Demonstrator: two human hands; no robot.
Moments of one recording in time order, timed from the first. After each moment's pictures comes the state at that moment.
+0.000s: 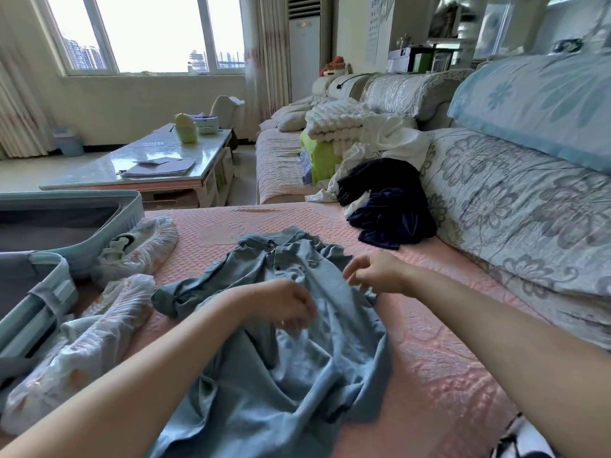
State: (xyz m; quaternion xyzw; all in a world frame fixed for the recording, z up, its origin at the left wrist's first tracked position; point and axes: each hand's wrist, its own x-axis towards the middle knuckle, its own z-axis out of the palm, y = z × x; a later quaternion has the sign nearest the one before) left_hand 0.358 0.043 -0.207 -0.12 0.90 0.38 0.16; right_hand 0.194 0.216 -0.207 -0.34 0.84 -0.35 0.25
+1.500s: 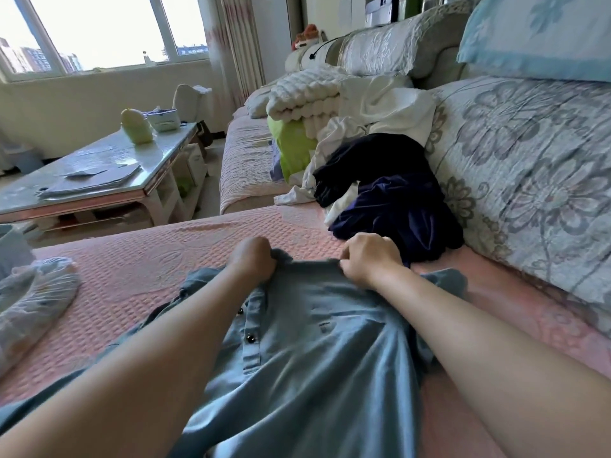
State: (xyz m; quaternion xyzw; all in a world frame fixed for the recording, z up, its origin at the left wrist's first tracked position) left_hand 0.074 -0.080 -0.273 -0.29 0.95 0.07 -0.07; right_hand -0.019 0.121 -0.285 -0.30 0.95 -0.09 -0.05
